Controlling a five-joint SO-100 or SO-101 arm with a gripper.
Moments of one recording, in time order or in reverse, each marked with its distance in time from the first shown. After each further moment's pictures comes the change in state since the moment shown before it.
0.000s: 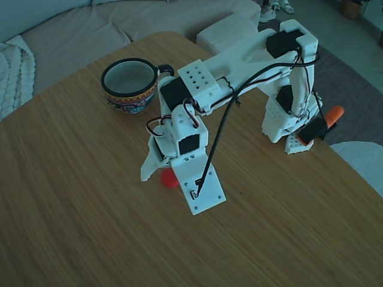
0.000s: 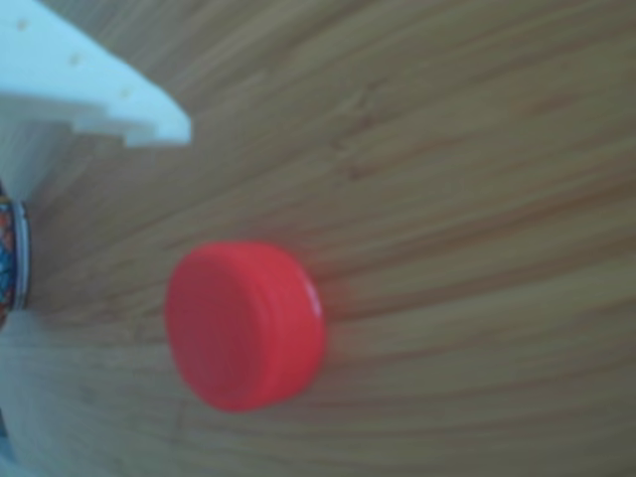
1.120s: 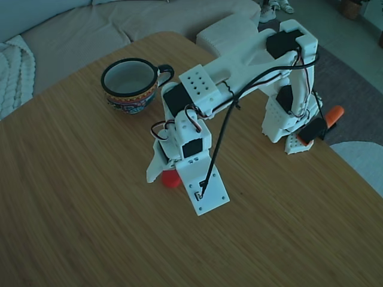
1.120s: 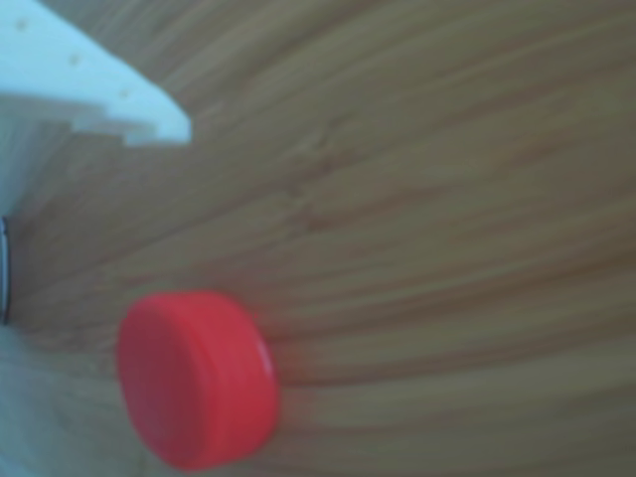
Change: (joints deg) arm 0.0 -0.1 4.7 -3.1 -0.1
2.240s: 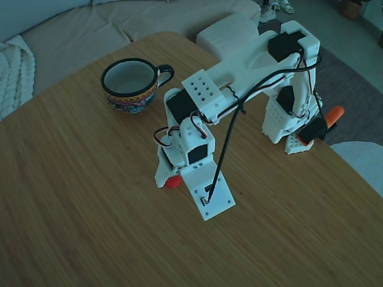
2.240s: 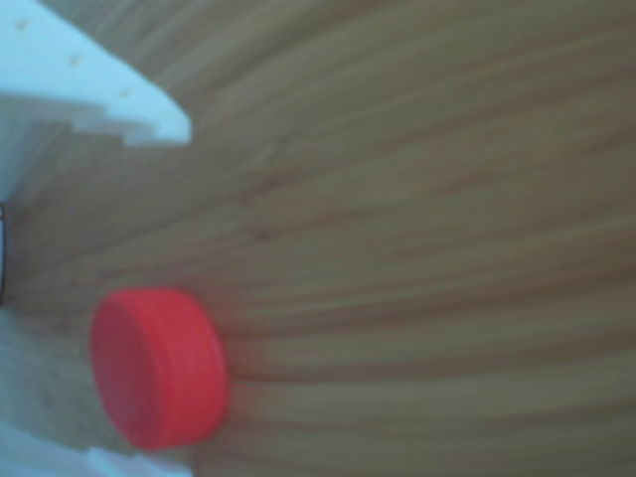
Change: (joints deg) arm -2.6 0.0 0.4 0.0 0.0
